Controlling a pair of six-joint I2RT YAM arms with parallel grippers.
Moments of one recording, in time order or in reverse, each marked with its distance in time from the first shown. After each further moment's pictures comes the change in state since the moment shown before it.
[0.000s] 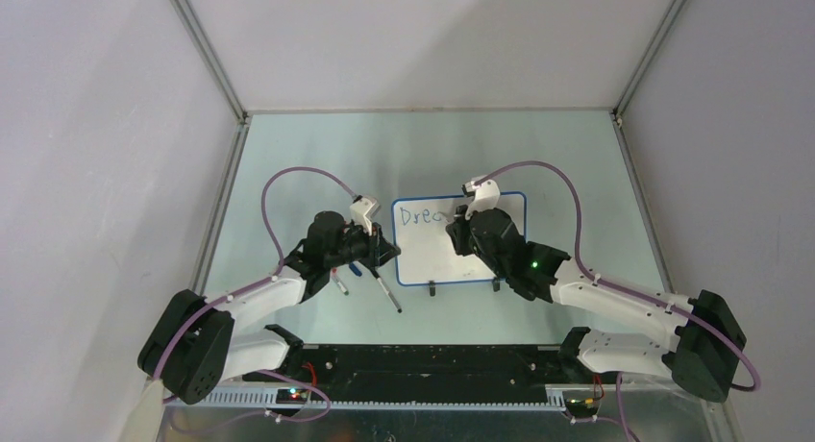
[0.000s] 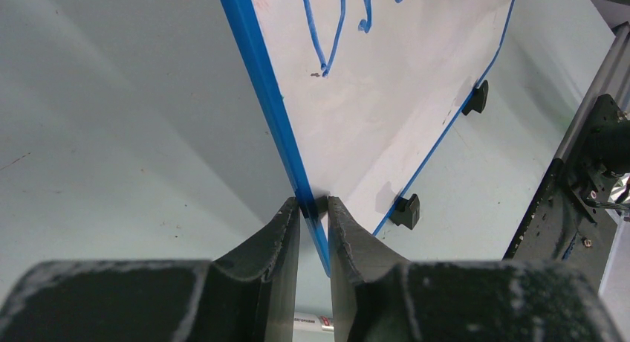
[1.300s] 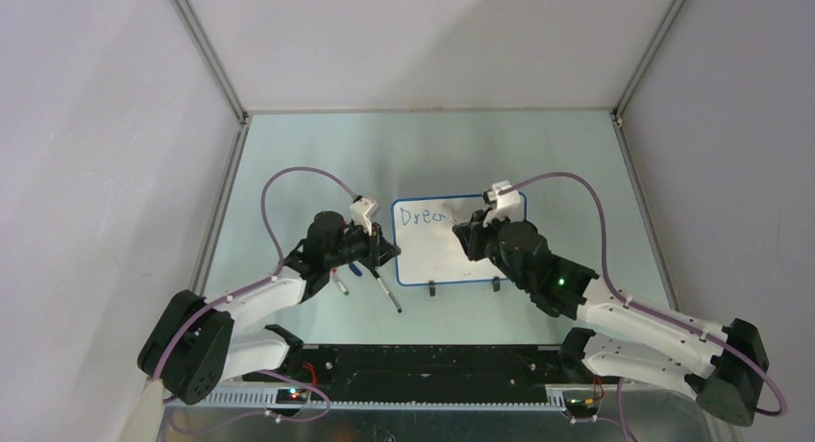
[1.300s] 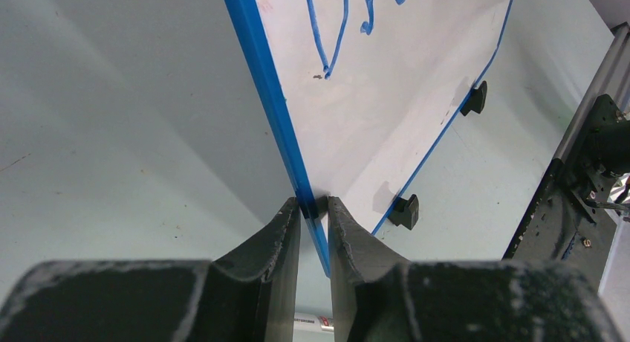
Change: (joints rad) left arm 0.000 -0.002 0.000 0.000 0.000 0.000; right arm 0.008 -0.169 -0.057 0.011 -0.034 -0.030
